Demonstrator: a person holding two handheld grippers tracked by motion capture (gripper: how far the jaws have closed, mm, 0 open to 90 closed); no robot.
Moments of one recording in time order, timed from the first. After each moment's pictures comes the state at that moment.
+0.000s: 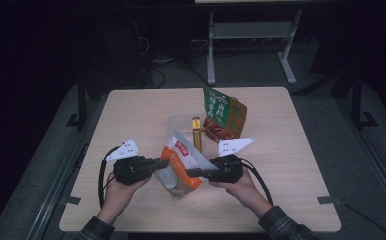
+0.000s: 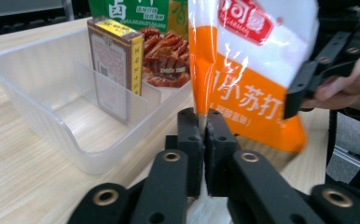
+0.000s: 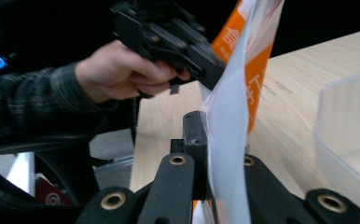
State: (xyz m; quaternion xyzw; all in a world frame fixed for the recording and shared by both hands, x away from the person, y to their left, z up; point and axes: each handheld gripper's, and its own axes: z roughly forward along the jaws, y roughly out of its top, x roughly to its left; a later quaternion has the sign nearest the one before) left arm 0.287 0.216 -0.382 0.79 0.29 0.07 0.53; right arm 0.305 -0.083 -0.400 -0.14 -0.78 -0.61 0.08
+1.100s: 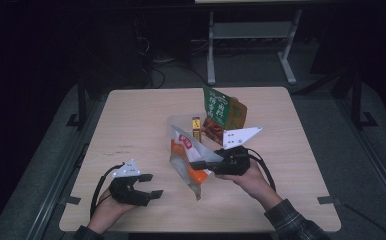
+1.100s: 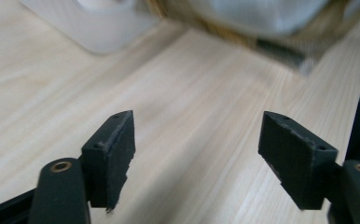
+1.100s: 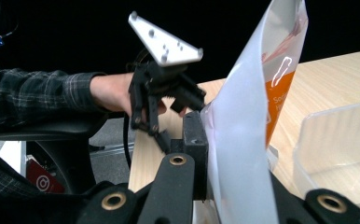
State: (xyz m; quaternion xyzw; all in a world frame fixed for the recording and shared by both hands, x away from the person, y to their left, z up) left arm 0.267 0.234 -0.435 0.85 0.31 0.05 0.41; right arm 0.307 -0.095 -0.356 -0.11 -0.80 -0.59 0.04
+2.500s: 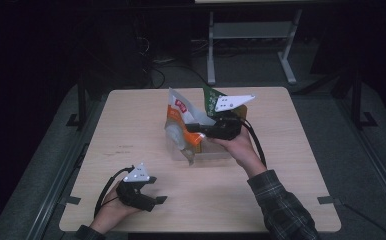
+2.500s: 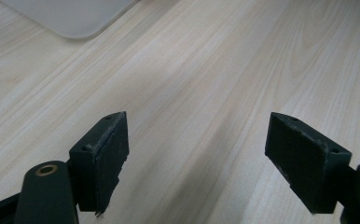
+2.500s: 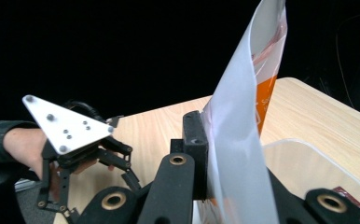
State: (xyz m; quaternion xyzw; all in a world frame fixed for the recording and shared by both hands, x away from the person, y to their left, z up) left arm 0.266 0.224 -0.443 0.88 0.27 0.06 0.38; right arm 0.378 -0.080 -0.328 -0.17 -0.78 -0.60 -0.02
